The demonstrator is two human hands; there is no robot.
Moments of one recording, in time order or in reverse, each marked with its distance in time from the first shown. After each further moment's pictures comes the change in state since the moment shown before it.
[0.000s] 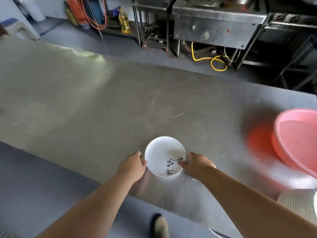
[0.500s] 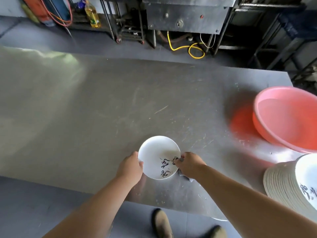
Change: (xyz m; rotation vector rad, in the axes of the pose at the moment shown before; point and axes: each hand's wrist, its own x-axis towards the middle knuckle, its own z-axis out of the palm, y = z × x) left_hand 0.007 0.023 0.024 -0.007 0.017 0.117; right_hand -0.011 0.016 0.018 0.281 -0.072 0.115
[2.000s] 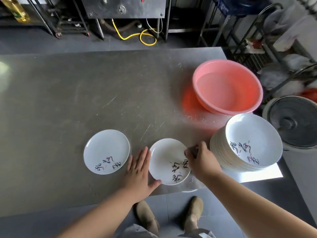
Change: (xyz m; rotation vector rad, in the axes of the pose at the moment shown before) left_hand -0.066 0.092 0.139 0.351 0.032 0.764; right_hand -0.086 0.188 -0.030 0.221 0.613 0.121
